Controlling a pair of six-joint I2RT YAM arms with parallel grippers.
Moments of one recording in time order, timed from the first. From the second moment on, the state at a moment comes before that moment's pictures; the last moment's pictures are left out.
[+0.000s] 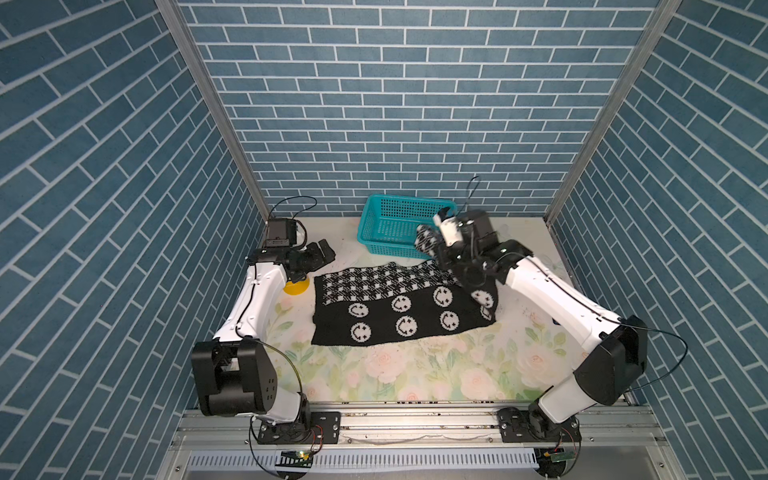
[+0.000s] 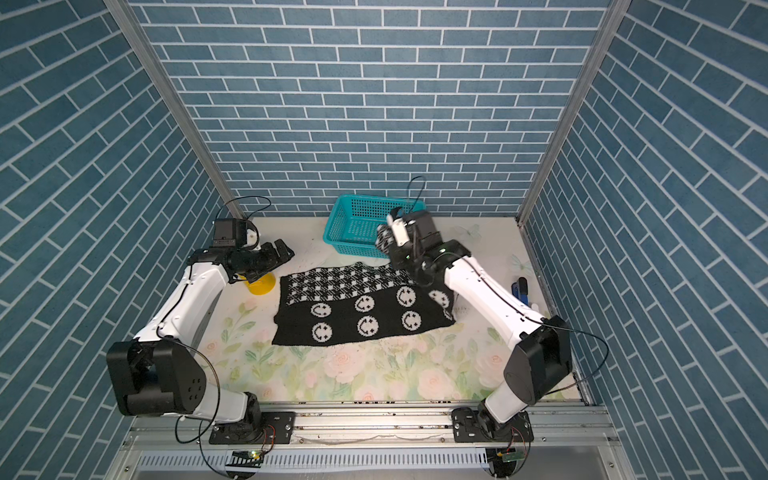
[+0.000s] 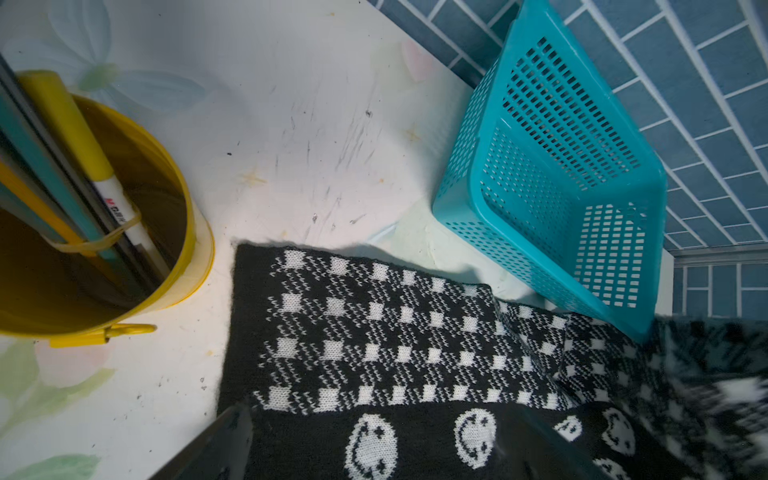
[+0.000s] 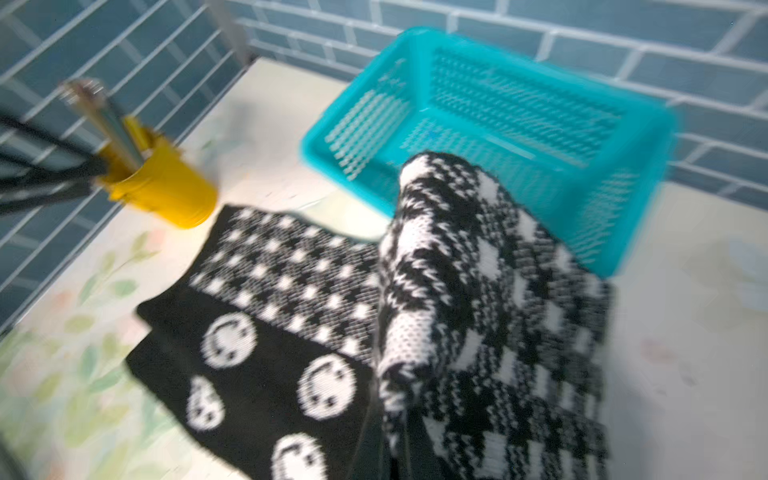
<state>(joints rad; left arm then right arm) 0.05 1.47 1.27 -0.70 0.27 -0.45 0.72 1.59 1.46 -0.58 -0.08 0.14</state>
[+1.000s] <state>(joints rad) -0.27 1.68 1.11 -0.58 0.48 -0.47 0.85 1.31 0.67 -0.21 -0.09 0.45</state>
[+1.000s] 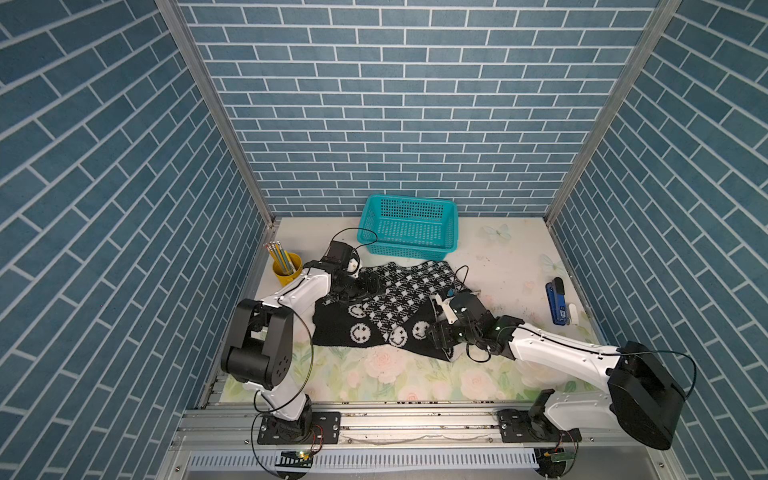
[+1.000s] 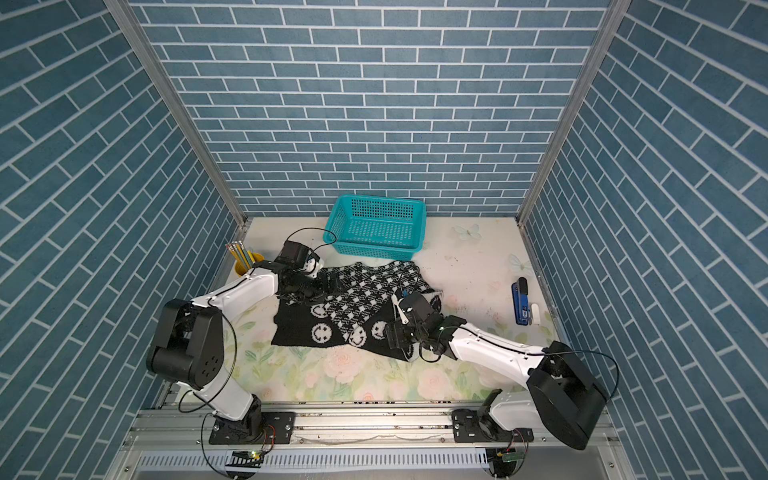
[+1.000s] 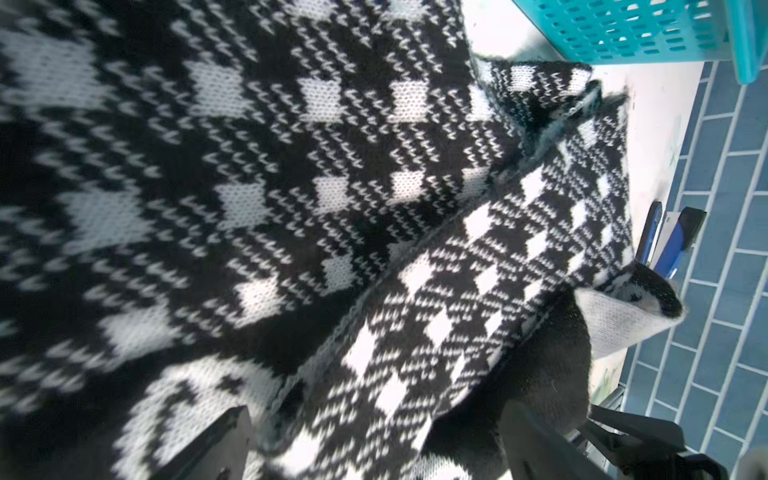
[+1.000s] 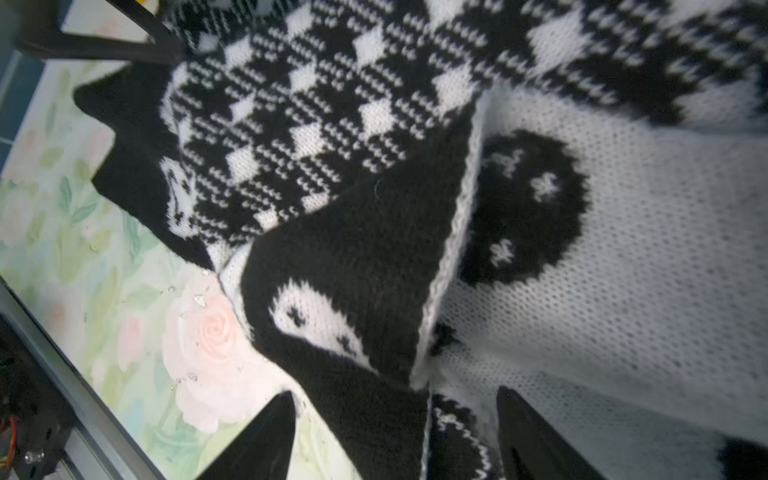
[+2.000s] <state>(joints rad) -0.27 1.71 1.22 -0.62 0.54 -0.42 0.82 1.20 0.67 -0.08 -0.17 0.45</state>
